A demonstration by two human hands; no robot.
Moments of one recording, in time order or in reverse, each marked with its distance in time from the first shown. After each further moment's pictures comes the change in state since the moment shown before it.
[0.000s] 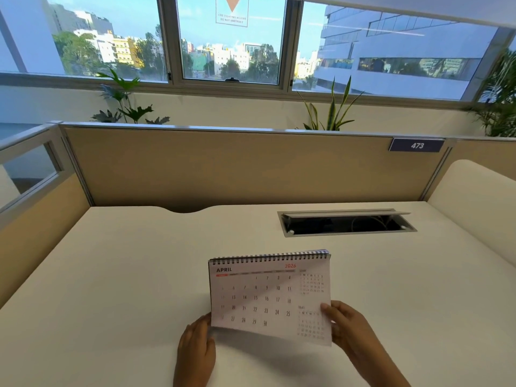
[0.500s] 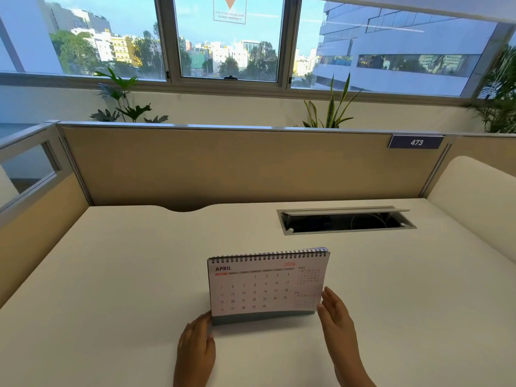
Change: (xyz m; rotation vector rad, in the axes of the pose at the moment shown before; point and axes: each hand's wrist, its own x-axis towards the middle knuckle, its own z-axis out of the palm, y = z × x) left_hand 0.002 -0.011 0.010 0.042 -0.044 -0.031; right_hand -0.003 0.016 0.036 -0.172 0.299 -0.188
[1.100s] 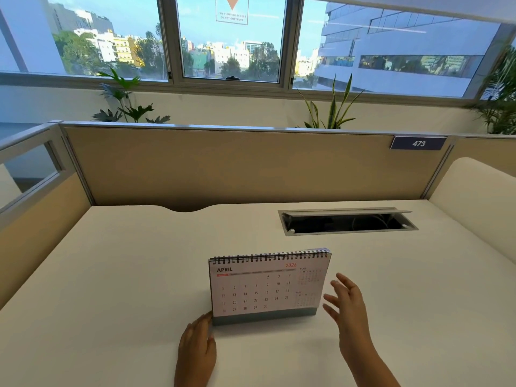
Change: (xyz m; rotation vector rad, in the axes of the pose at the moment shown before) left_hand -0.001 0.003 -0.001 0.025 -0.009 -0.022; right_hand 0.027 -0.023 -0.006 0.274 0.111 0.045
